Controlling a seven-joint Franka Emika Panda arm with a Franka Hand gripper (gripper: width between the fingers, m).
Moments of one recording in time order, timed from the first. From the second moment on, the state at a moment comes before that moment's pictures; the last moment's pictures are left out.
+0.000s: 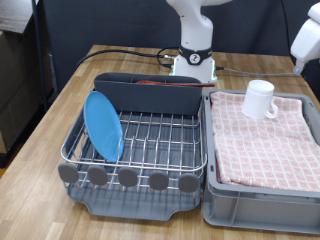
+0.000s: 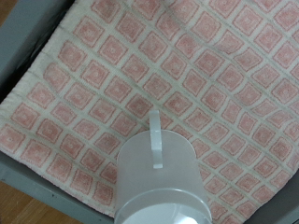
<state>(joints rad) 0.41 0.04 0.16 -2.13 -0.18 1.94 0.71</state>
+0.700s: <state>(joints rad) 0.41 0.14 0.17 -2.11 -0.21 1.95 0.73</state>
